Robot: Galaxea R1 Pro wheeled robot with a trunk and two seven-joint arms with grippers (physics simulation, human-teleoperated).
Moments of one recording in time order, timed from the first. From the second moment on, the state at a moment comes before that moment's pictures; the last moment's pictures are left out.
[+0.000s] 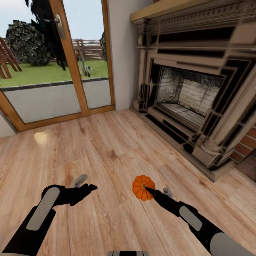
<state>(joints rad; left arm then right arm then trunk) -0.41 0.15 -0.07 -1.41 1.27 0.93 0.67 -0.60 -0.20 0.58 -0.59 -1.30 0.27 0.46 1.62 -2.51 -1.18</state>
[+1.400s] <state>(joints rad) -0.41 0.15 -0.07 -1.41 1.27 0.93 0.67 -0.60 -0.20 0.58 -0.59 -1.30 0.28 0.47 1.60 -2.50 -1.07</state>
